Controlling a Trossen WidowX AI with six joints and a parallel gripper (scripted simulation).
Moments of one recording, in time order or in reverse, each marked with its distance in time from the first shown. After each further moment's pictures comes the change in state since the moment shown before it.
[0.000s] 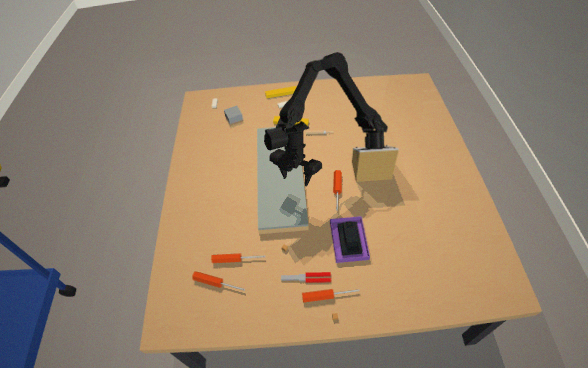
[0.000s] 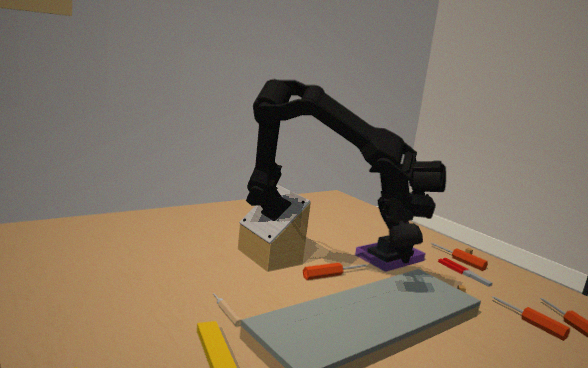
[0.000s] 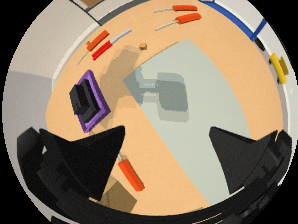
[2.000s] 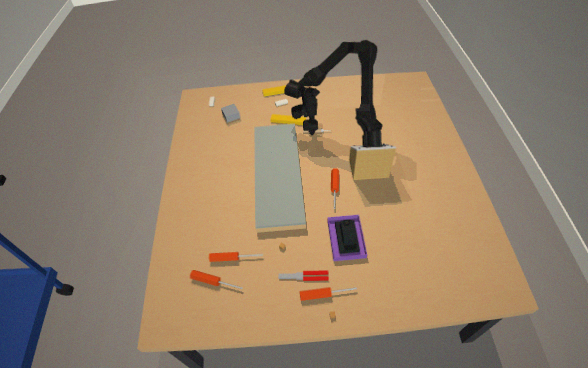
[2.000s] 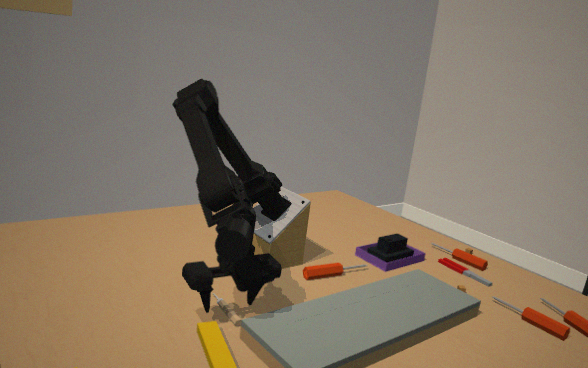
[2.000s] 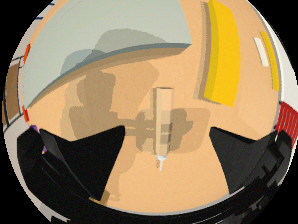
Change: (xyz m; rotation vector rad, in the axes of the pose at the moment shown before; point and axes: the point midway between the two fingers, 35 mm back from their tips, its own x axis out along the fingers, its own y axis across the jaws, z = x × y) arm -0.034 -0.148 -0.364 1.012 0.267 -0.295
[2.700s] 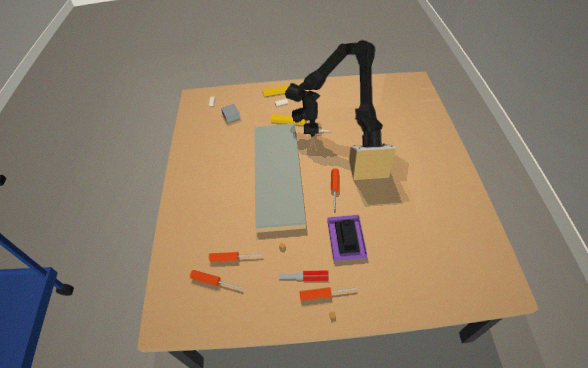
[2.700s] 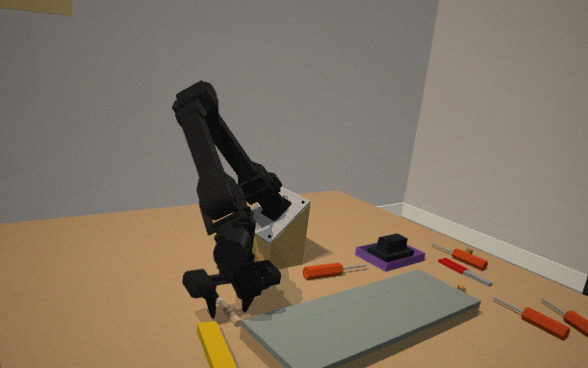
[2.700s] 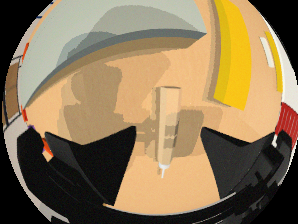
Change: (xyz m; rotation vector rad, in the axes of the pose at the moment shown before) arm 0.017 0.003 -0.002 -0.007 0.009 0.003
